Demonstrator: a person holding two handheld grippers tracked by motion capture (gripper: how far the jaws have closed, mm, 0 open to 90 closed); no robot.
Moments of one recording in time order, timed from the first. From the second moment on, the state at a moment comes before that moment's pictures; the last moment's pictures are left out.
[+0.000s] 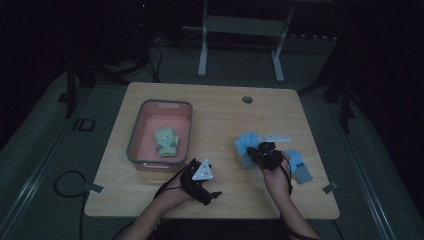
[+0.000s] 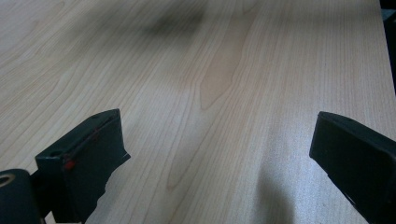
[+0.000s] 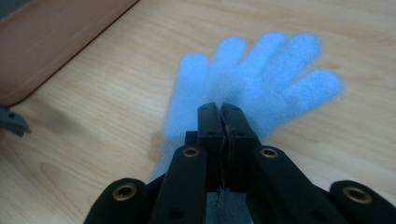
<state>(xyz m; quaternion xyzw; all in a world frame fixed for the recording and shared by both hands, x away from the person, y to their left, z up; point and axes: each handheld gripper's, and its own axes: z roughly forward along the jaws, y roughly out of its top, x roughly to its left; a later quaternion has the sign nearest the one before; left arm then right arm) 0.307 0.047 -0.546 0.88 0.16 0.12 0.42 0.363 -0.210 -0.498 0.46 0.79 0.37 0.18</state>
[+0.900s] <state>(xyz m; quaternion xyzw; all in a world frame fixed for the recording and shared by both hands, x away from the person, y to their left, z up) 0.307 0.046 -0.553 0.89 0.16 0.12 0.42 0.361 -0.221 -0.519 0.46 0.79 0.36 0.15</state>
